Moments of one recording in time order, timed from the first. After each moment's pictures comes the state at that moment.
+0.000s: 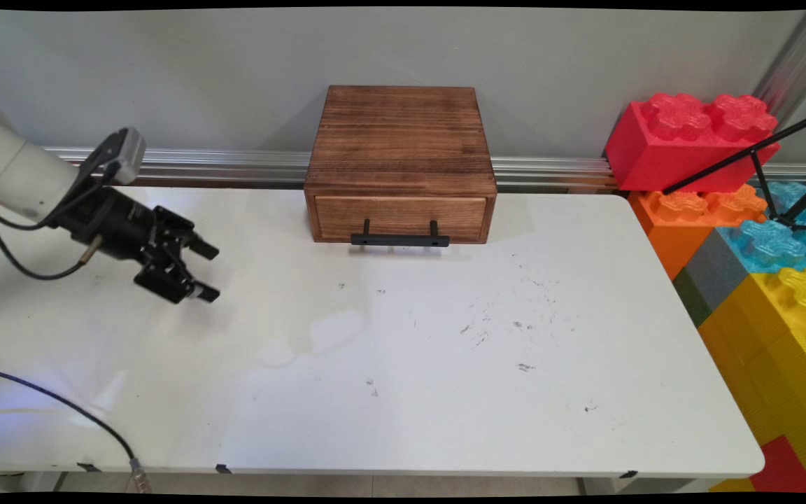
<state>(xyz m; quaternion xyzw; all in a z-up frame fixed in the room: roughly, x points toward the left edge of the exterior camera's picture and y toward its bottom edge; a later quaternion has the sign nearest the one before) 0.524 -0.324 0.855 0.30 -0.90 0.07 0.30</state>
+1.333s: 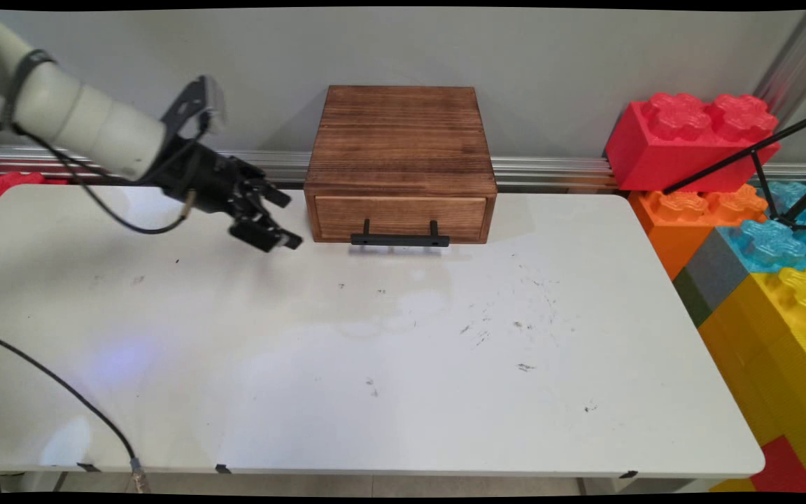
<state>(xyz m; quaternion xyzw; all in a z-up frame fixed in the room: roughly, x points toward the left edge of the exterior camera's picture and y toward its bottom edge) 0.440 -0.384 0.884 0.29 -0.89 0.14 0.32</state>
